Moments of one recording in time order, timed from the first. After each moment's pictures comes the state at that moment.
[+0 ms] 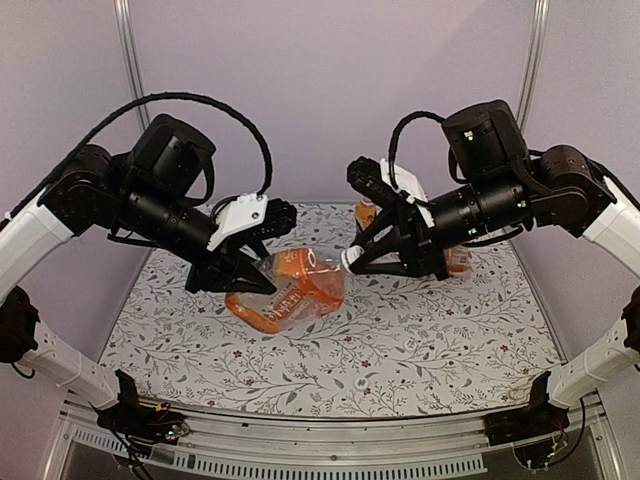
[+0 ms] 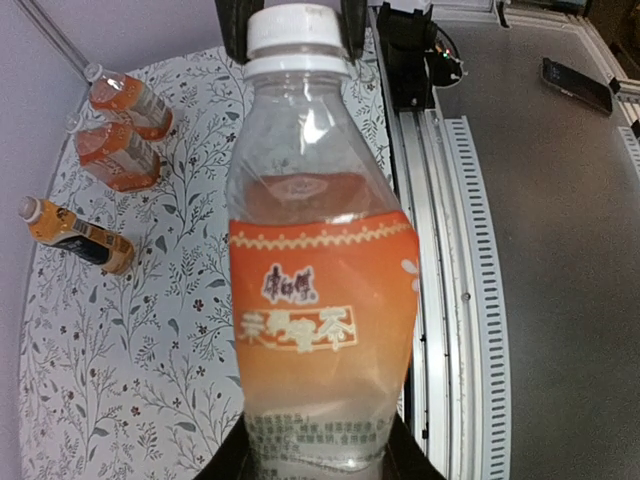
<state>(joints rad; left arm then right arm) -1.10 1.34 1.69 -1.14 0.25 0.45 1.13 1.39 1.72 -0.89 -0.32 -0.25</state>
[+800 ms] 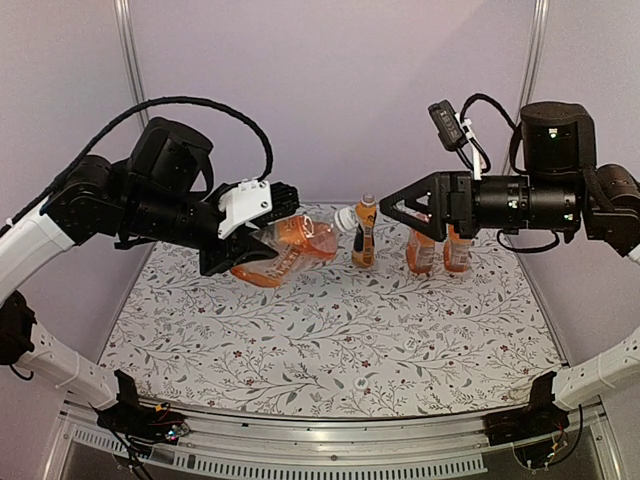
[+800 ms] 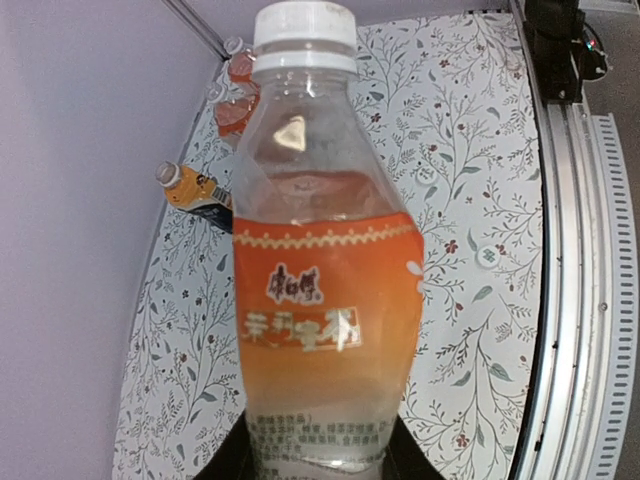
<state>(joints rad) -1.10 1.31 1.61 -0.99 -0.08 0.48 1.14 1.18 1.58 -0.71 0.01 0.43</state>
